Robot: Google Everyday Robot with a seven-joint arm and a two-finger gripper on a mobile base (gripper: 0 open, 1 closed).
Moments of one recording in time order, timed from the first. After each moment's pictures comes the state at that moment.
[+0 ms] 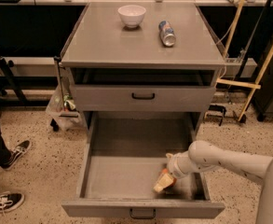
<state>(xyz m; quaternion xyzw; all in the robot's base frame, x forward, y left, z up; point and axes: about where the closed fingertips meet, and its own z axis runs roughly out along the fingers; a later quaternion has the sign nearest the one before) 0.549 -0.120 0.384 -0.49 0.81 0.21 0.23</state>
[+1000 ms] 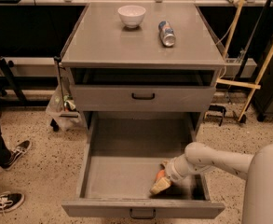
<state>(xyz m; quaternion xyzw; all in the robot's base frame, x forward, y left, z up) 0.535 -0.108 0.347 -0.50 0.81 0.24 0.18</state>
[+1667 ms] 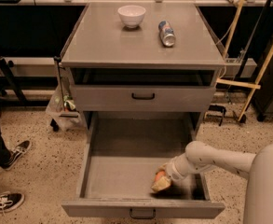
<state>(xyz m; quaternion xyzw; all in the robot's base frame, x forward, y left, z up) 0.535 -0.108 0.358 -0.50 0.81 0.24 0.18</state>
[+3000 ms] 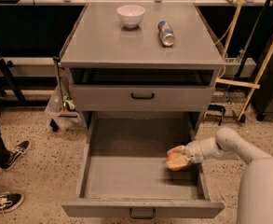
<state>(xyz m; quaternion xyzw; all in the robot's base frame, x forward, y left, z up) 0.600 -0.169 0.409 -0.43 0.75 0.41 0.27</state>
